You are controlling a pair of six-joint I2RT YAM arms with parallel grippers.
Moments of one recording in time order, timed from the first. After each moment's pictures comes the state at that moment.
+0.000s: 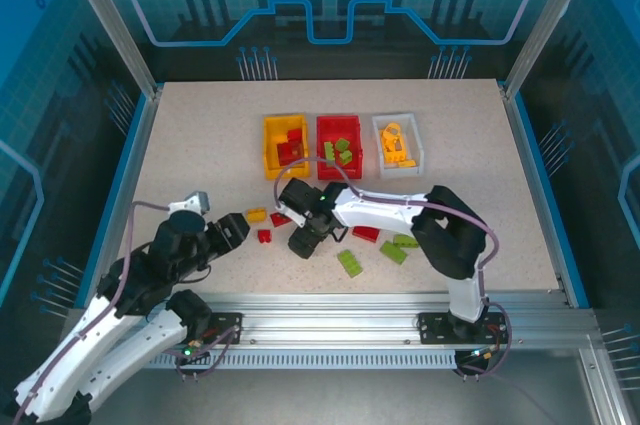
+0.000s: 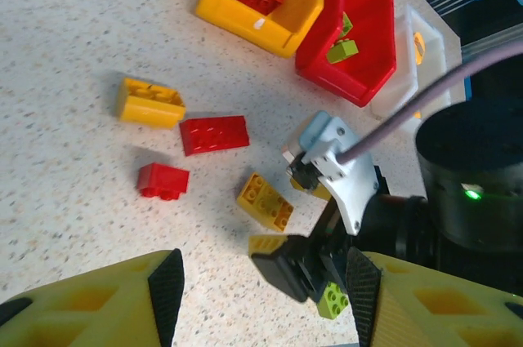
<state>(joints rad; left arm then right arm) -0.61 0.43 0.71 -0.91 -0.14 -1.01 0.99 1.96 1.37 -0.71 0.03 0.03</state>
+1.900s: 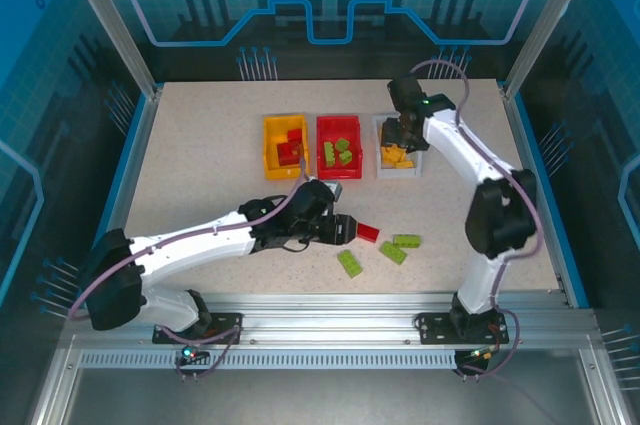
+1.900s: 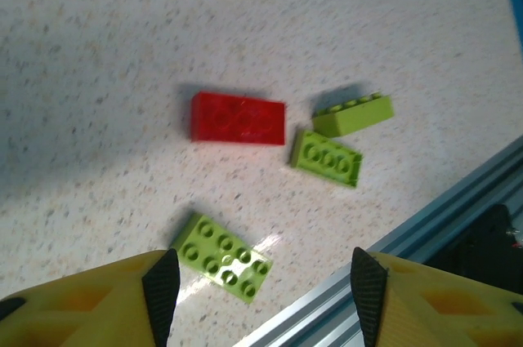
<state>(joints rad) -0.95 1.40 0.98 -0.44 0.04 -0.82 0.34 1.78 1.61 -0.94 0.19 0.41</state>
